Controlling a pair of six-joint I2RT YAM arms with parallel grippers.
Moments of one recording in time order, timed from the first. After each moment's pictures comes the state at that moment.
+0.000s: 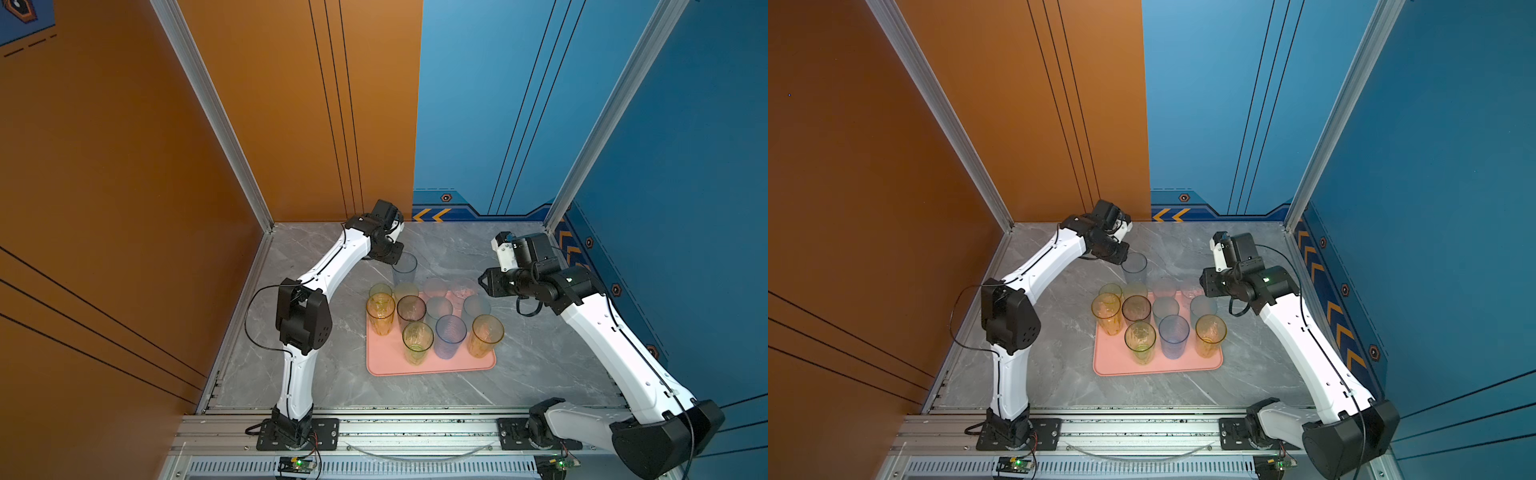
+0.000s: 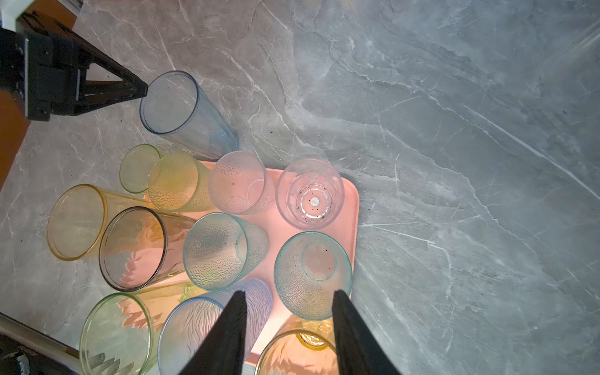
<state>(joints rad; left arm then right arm) -0.46 2.09 2.03 -1.01 0.08 -0.05 0.34 1.23 1.31 -0.95 -0.06 0.21</state>
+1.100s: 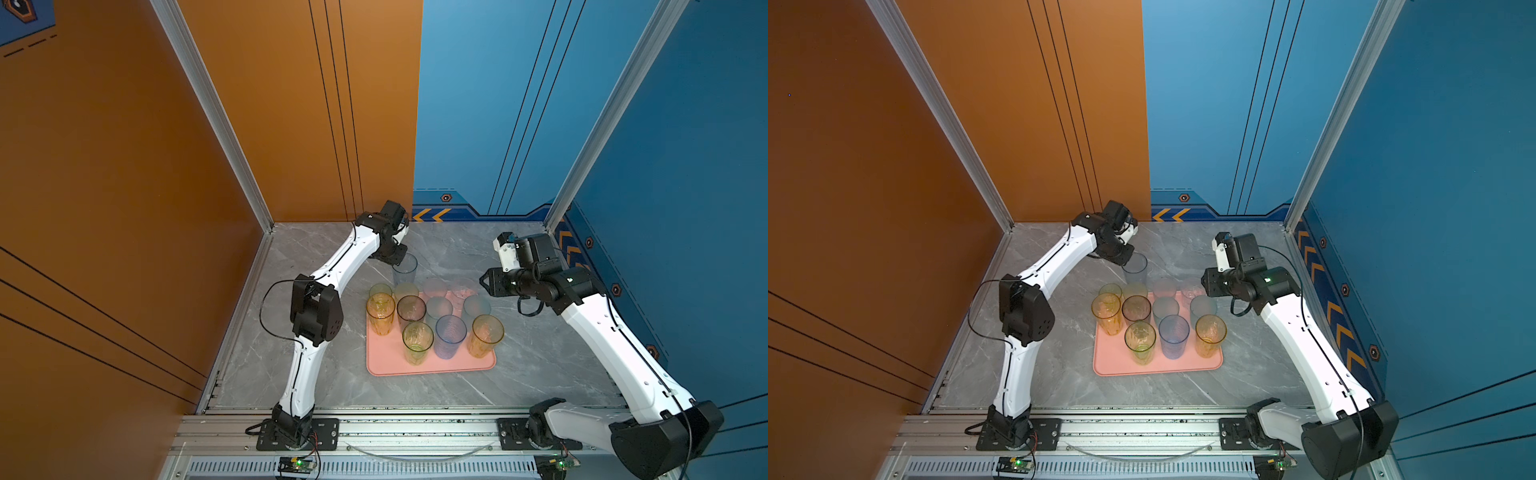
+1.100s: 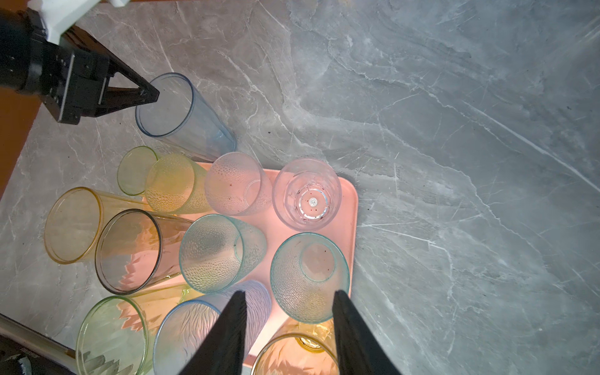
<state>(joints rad) -0.48 2.23 2.20 -1.14 0.01 0.00 0.31 1.22 1.29 -0.93 -0.09 0.21</state>
